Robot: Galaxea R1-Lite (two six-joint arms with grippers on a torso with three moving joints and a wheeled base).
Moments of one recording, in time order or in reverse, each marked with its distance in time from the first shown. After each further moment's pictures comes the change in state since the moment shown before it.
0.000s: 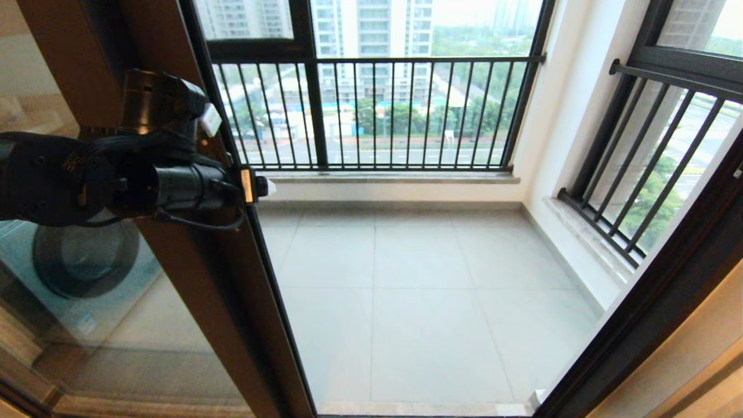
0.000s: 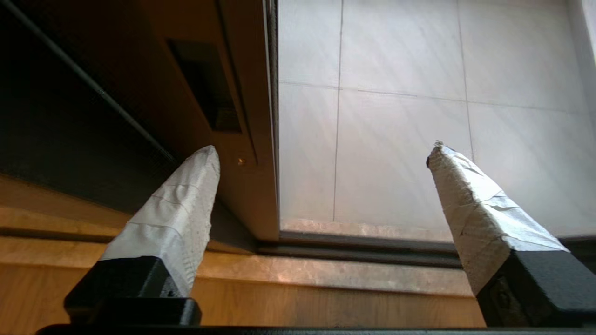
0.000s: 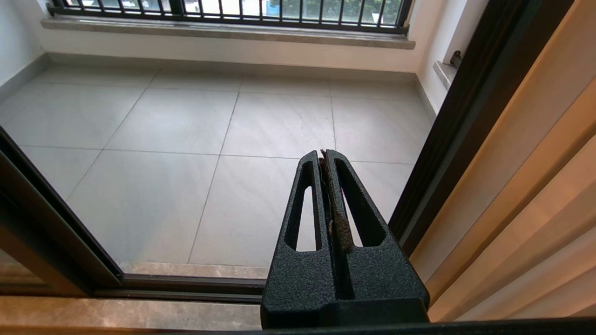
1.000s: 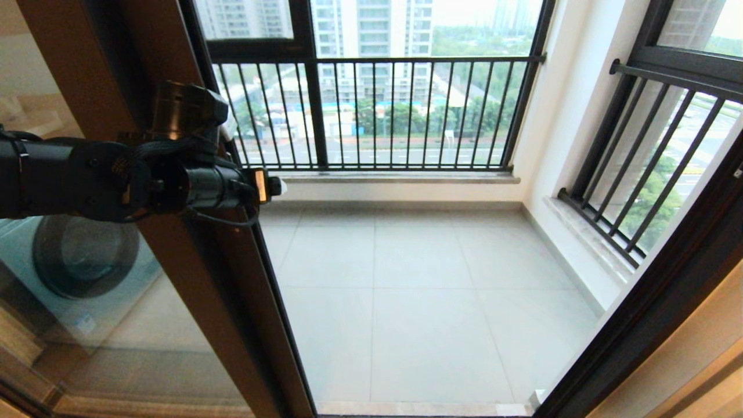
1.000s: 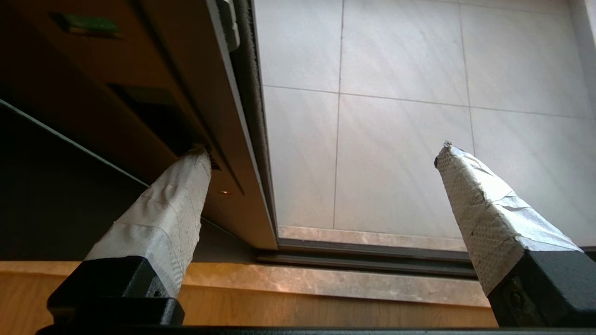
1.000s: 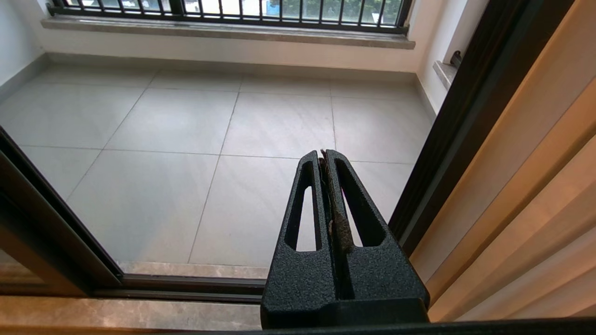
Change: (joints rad) left arm 0.004 0.085 -0.056 -0.025 0.003 0.005; right arm 0.000 0.000 0.000 0.000 0.000 0.000
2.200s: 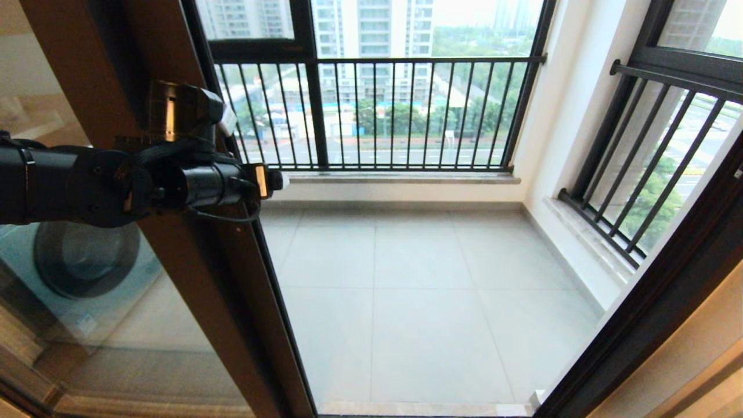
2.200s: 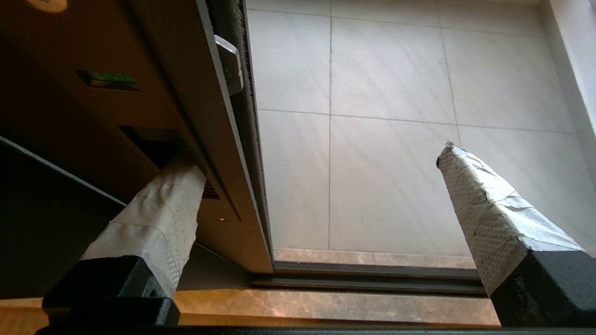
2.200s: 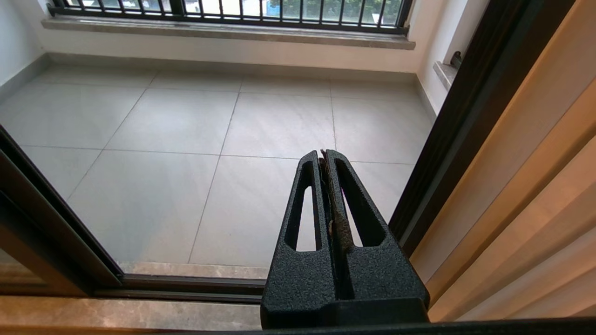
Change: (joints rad) left arm -0.001 0.003 0.033 -0.111 -0.049 0.031; right arm 0.000 0.000 0.000 0.000 0.000 0.000
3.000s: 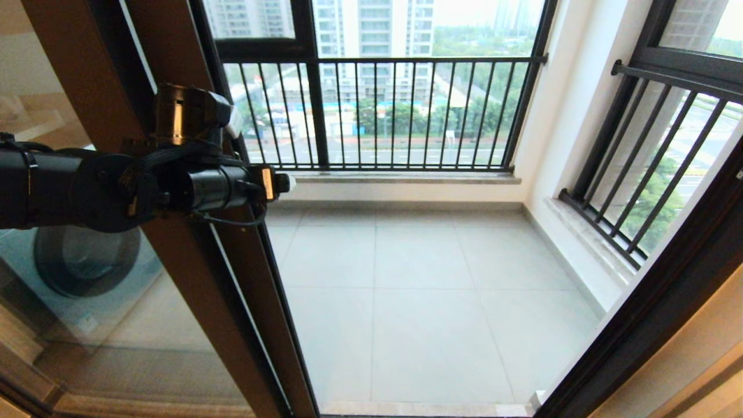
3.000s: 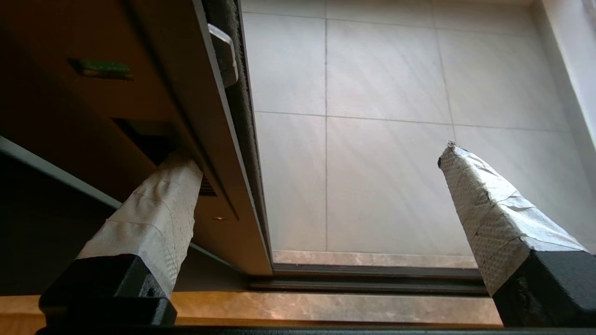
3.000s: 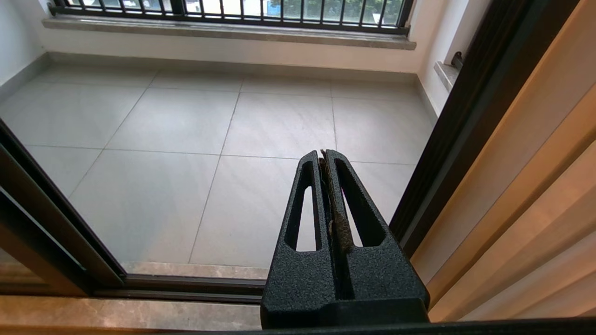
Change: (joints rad) left arm -0.068 -0.003 0.020 -0.004 0.002 -0.006; right arm 0.000 0.000 0.000 0.000 0.000 0.000
